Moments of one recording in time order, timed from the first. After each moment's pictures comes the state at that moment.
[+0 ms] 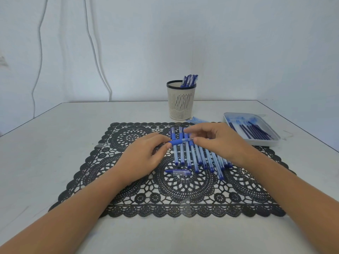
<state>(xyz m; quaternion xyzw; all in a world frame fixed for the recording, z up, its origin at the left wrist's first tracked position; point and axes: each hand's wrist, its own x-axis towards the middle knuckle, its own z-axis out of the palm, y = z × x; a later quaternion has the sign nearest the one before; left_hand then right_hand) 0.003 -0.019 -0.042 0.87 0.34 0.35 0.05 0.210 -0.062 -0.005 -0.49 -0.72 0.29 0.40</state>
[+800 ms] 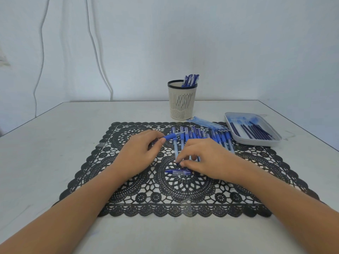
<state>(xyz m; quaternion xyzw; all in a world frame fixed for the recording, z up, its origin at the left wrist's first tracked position) -0.003 -0.016 -0.041 0.84 0.40 0.36 0.06 0.191 -0.068 -0.019 -0.48 -0.85 0.10 0.19</state>
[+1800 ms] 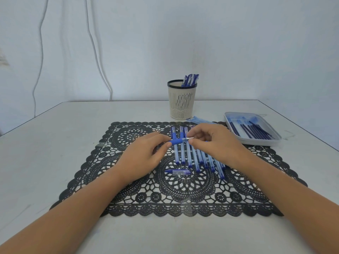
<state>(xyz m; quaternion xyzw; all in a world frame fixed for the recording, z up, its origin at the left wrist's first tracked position) 0.002 -0.018 -0.043 0.87 0.34 0.35 0.05 0.202 -0.060 -0.012 -0.53 -0.71 0.24 0.40</state>
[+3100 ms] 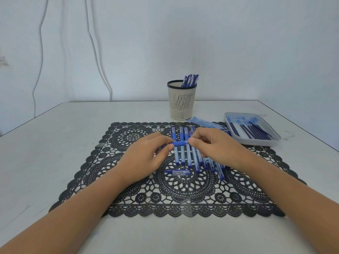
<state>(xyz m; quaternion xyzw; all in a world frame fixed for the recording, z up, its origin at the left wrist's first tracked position) 0.003 -0.019 -0.044 0.88 0.33 0.35 0.04 0.205 -0.062 -0.011 -0.55 -0.75 0.20 0.31</state>
